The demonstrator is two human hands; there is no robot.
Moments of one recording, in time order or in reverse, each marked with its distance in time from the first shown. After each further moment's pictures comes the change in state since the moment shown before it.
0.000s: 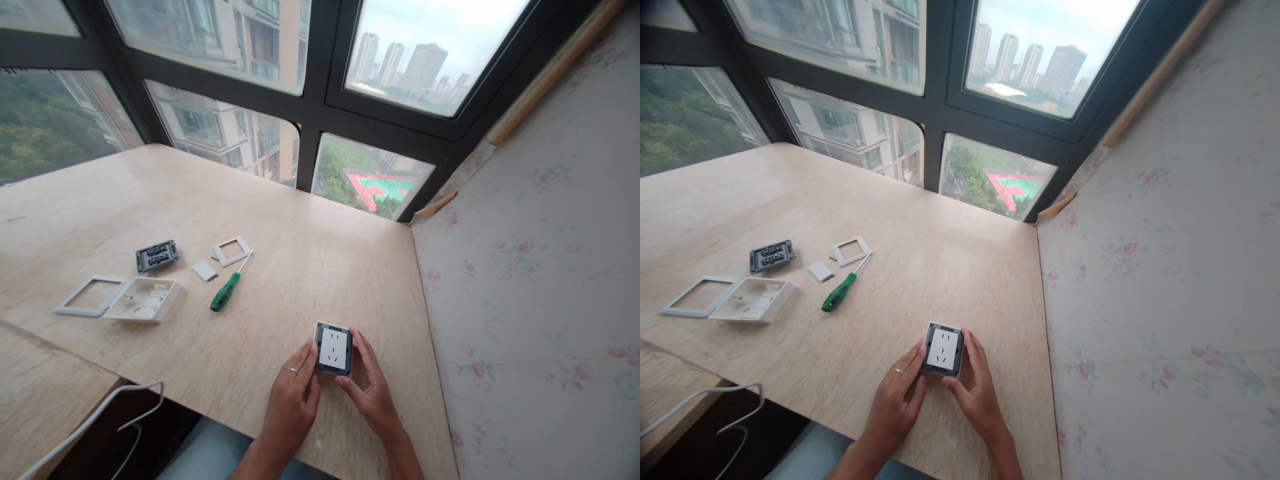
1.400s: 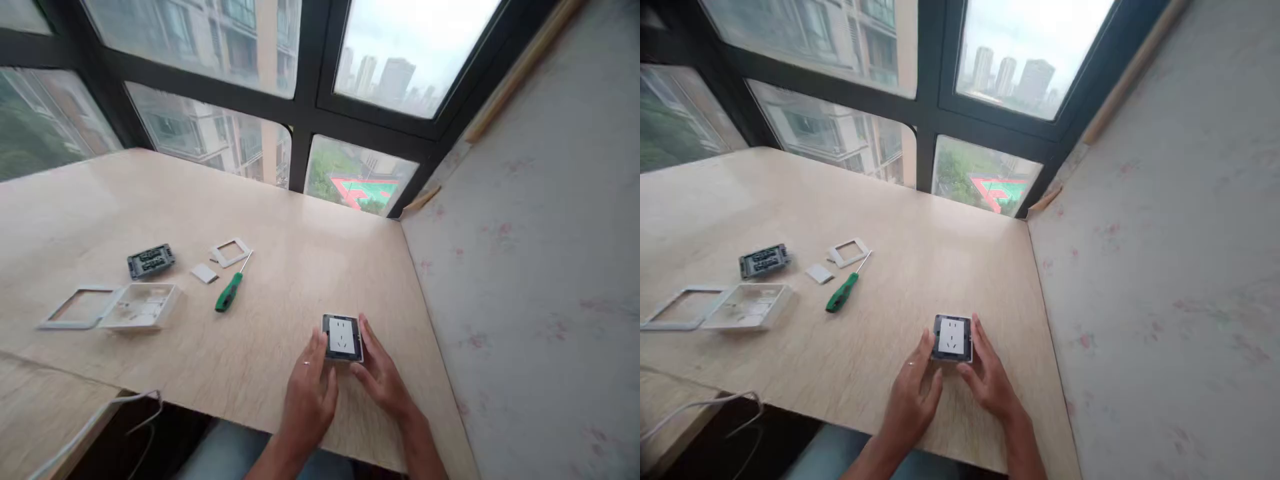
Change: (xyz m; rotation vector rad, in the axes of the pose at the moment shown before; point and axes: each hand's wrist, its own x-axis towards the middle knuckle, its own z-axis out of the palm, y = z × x) left_hand -0.006 -0.002 0.000 -0.130 -0.030 -0.010; right_hand -0.002 -0.008 0.000 -0.156 -0.106 -0.093
